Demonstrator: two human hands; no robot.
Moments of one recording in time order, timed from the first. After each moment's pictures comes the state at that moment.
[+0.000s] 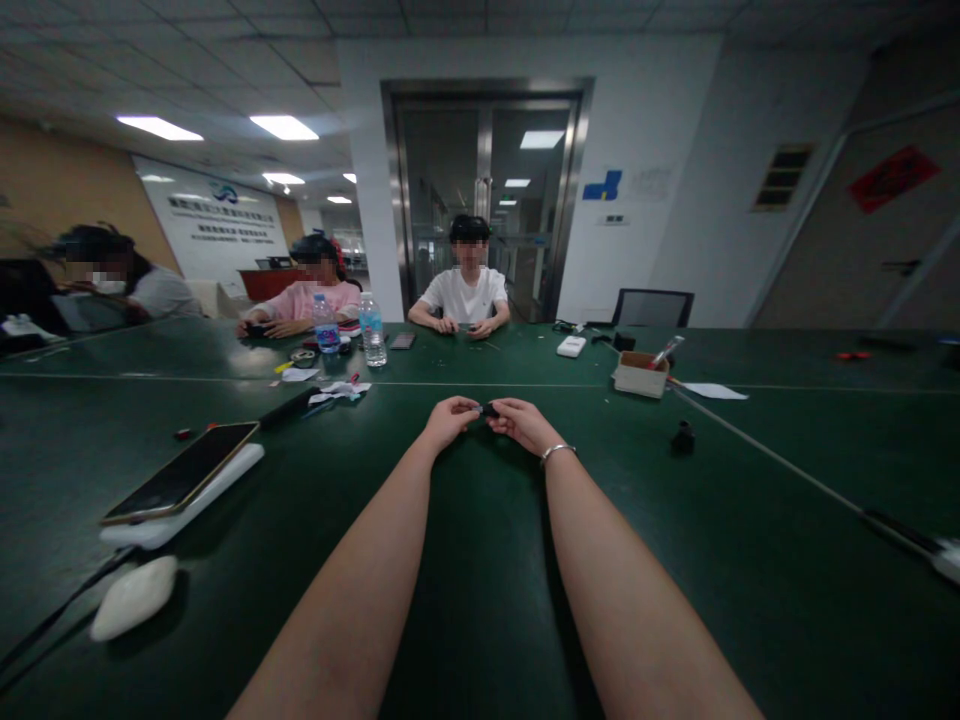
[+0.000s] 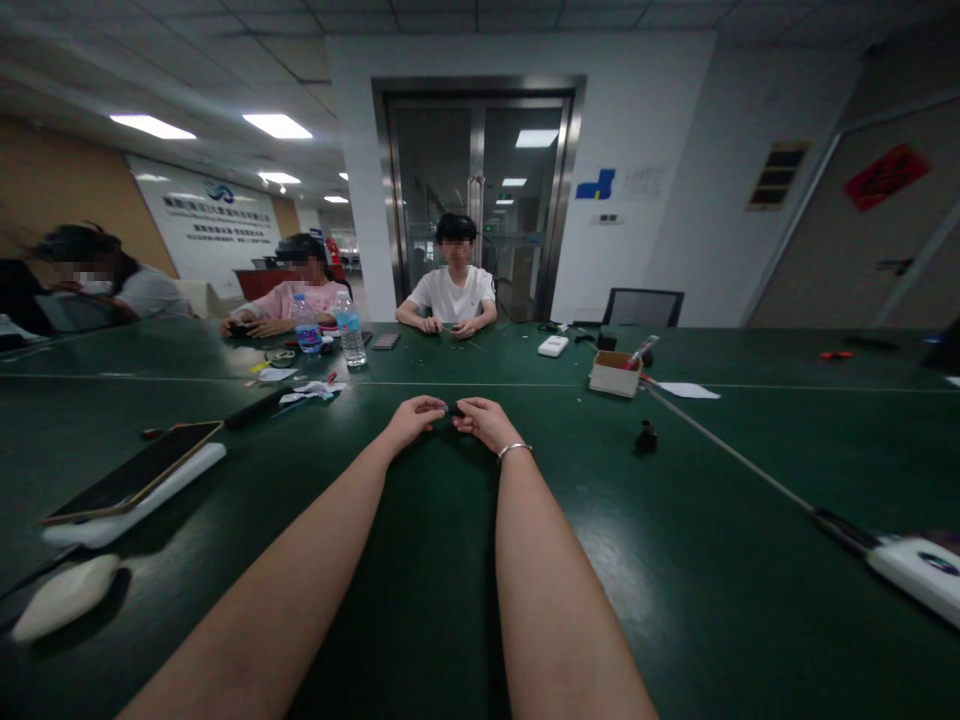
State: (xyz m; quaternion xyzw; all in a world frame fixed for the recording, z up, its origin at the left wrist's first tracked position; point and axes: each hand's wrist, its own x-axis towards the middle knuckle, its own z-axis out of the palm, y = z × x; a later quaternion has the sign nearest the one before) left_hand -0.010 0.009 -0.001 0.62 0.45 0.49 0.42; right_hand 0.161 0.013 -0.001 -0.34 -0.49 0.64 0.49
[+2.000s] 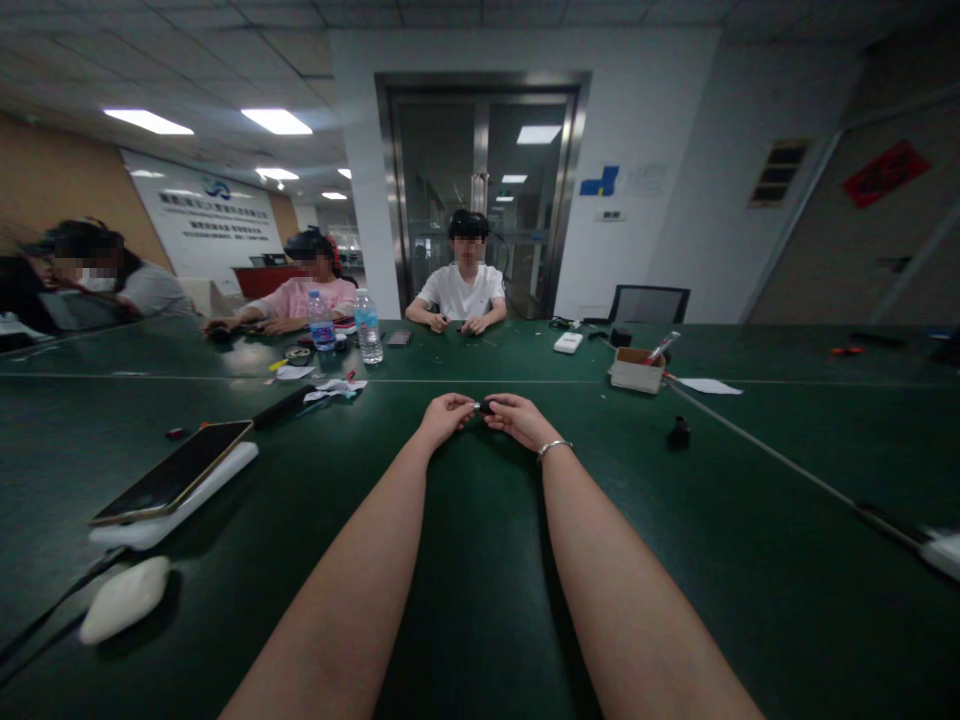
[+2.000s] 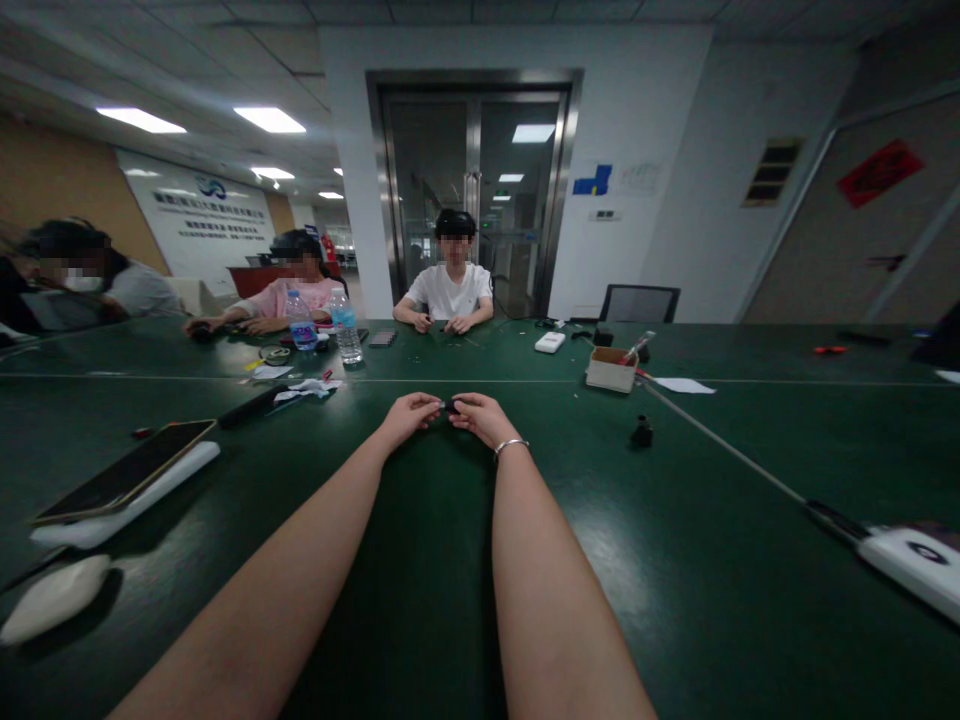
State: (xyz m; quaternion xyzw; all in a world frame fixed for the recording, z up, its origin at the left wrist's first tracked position) left_hand -0.009 0.008 0.001 0.59 0.47 0.49 0.44; right_hand 0.161 0.011 -0.001 -0.33 -0.48 0.64 0.50
